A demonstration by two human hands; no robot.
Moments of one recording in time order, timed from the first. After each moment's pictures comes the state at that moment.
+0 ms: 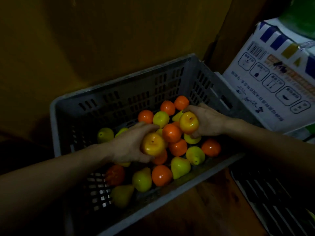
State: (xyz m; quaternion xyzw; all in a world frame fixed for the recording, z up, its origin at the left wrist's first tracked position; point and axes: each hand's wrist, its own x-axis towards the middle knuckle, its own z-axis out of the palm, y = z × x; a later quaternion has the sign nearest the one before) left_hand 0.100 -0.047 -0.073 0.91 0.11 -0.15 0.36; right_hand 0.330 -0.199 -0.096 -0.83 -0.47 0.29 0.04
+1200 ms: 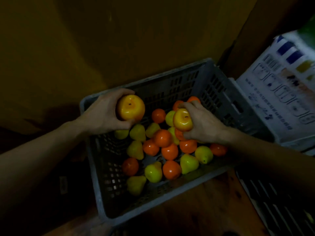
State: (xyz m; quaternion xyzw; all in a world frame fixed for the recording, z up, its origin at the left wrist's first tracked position) left_hand 0.042 0.055 -0.019 0.93 0.20 0.05 0.31; right_hand 0.271 -0.169 -0.069 -0.81 -0.53 0.22 0.14
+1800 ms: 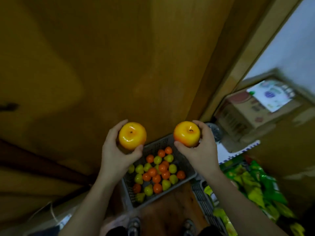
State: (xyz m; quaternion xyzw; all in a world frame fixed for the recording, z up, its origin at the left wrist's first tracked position) left_hand 0.017 -0.059 0.513 0.76 0.32 0.28 0.49; right_hand 0.197 -0.240 0.510 -0.82 -0.26 0.13 0.49
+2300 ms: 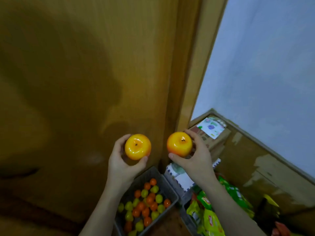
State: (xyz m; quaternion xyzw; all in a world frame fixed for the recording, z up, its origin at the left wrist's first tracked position) left_hand 0.047 -0.129 0.754 0.75 0.23 0.31 0.54; right_hand 0.190 -0.320 0.762 -0.80 -0.24 0.05 0.54
